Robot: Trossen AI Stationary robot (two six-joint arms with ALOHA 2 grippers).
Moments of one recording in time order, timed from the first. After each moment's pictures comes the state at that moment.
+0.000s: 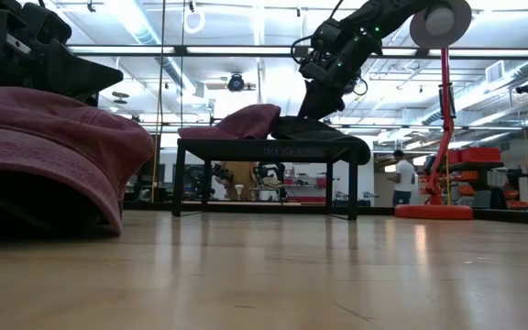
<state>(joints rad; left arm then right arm) 0.00 0.01 0.01 0.05 -0.07 -0.02 -0.65 1.75 1.59 -0.71 -0.20 -0.18</state>
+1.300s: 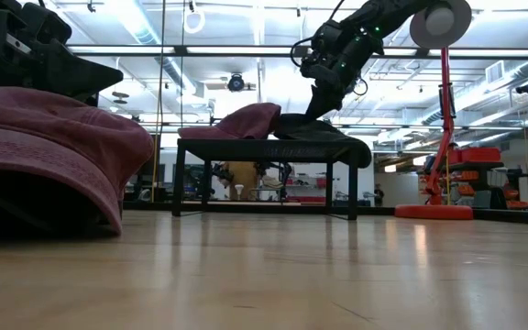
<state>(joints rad) 0.00 0.01 0.01 0.05 -0.07 -0.02 -0.65 1.75 1.59 -0.75 -0.23 -0.33</state>
